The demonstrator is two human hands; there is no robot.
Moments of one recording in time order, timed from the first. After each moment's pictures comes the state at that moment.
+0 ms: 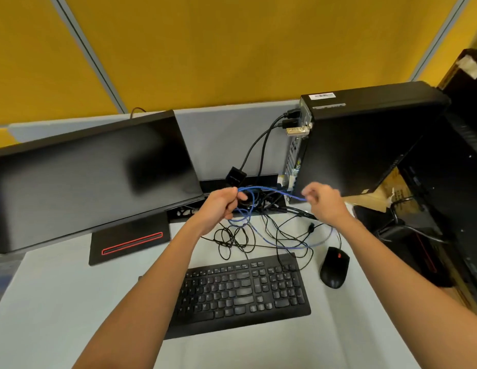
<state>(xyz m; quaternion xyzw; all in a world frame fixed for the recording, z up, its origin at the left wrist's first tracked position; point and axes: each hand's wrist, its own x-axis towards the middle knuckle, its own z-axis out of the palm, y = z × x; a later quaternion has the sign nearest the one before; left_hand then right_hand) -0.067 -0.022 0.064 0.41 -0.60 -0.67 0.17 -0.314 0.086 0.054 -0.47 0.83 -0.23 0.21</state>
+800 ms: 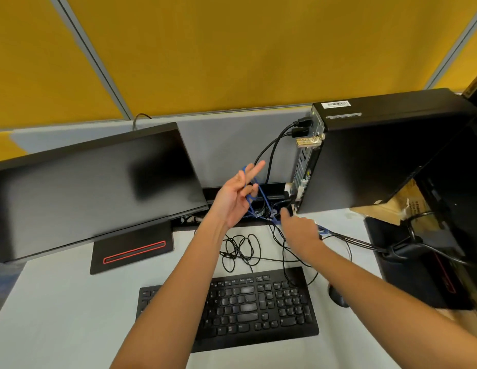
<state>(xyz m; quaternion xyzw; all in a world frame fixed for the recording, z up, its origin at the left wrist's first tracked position) -0.110 -0.046 0.076 0.25 -0.32 -0.85 0.32 -0.243 0.054 0.025 -0.59 0.79 0.13 0.09</state>
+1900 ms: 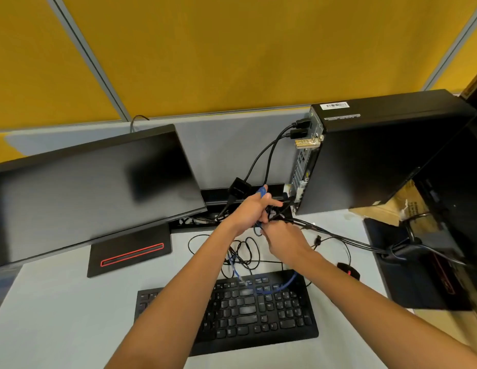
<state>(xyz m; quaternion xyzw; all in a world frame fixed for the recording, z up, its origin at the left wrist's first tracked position) -0.128 -0.036 0.054 0.38 -0.68 -0.62 0.09 -0.221 0.057 0.023 -0.67 0.74 0.01 0.13</state>
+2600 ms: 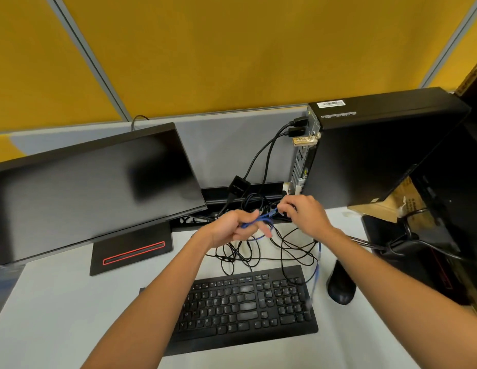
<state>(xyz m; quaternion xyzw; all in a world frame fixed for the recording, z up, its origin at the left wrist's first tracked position) -0.078 -0.025 0.060 0.24 -0.61 -0.76 -0.01 -0.286 0.047 0.034 -0.58 0.76 -0.21 0.21</state>
